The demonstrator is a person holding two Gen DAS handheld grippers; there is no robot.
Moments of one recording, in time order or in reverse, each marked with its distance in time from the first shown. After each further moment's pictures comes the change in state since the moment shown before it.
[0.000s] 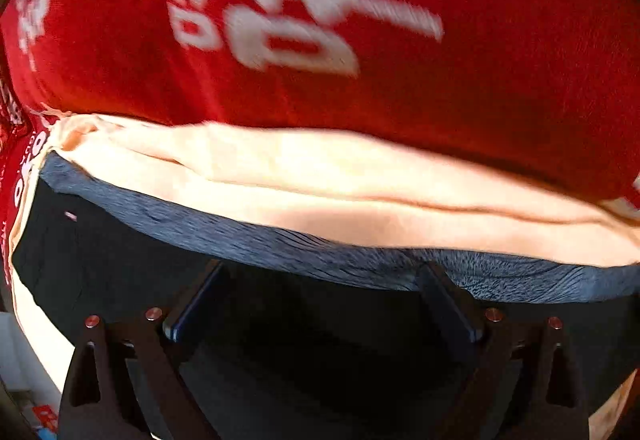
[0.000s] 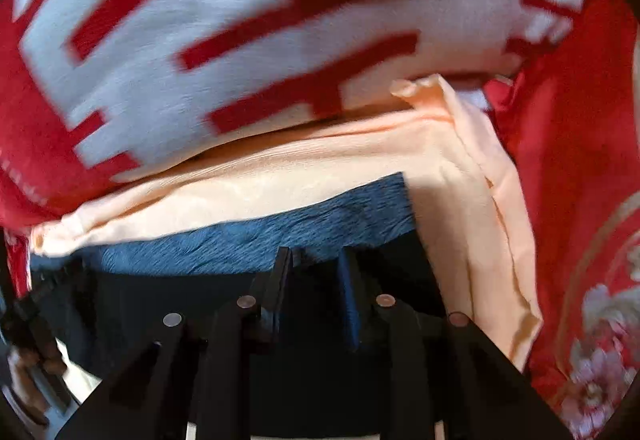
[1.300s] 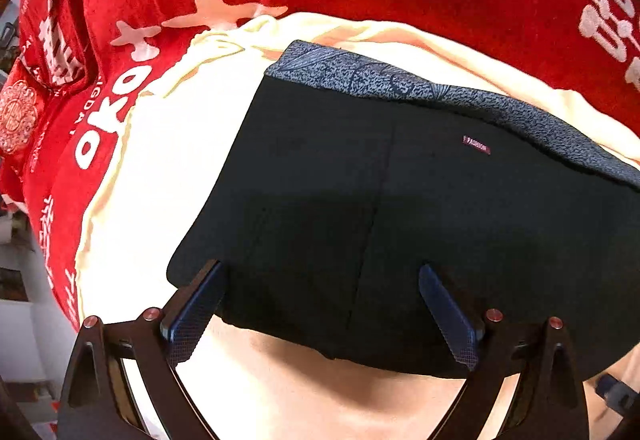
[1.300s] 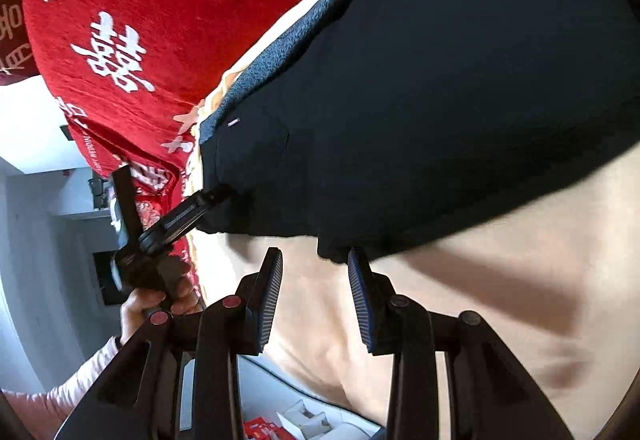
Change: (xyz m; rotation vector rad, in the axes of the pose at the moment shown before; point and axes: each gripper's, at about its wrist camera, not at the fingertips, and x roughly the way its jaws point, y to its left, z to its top) left arm 0.018 0.326 -0.057 -0.017 0.047 0.100; right arm 0.082 0.318 -0.223 0.143 0.223 0.610
